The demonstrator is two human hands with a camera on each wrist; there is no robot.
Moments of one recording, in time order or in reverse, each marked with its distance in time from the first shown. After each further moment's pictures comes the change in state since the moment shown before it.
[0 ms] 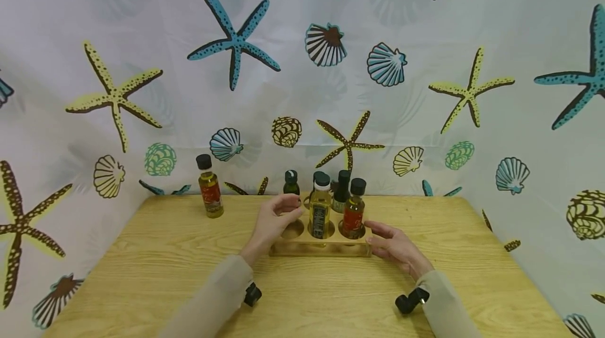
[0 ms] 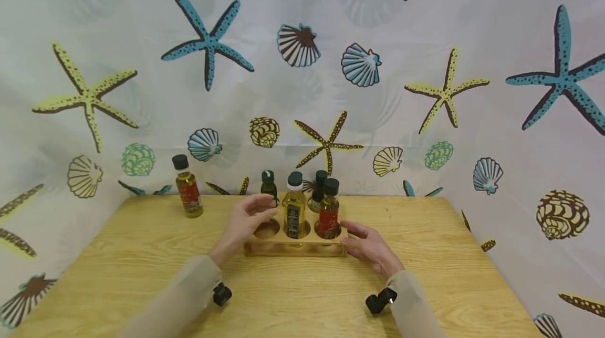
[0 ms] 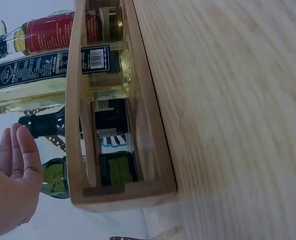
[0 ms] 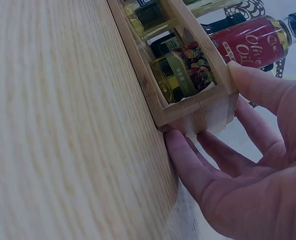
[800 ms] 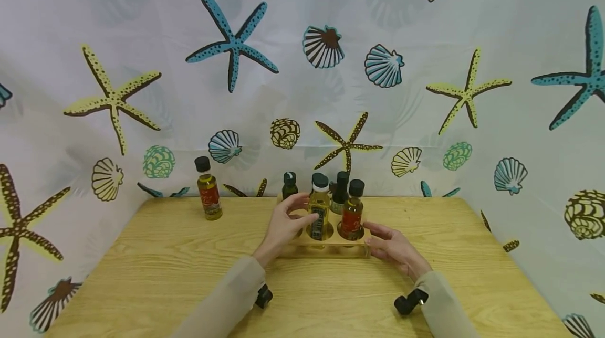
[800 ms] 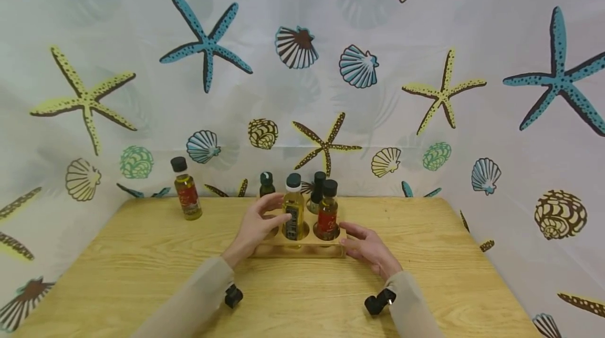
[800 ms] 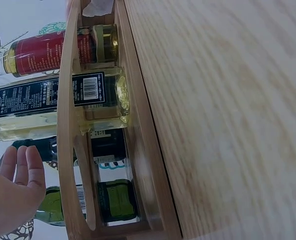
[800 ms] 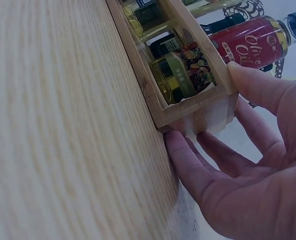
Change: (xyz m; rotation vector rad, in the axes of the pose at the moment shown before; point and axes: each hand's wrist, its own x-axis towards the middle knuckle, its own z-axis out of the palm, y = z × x) left_hand 0.006 -0.005 0.028 0.002 -0.012 0.034; right_hand 0.004 0.003 0.000 0.008 0.017 0.004
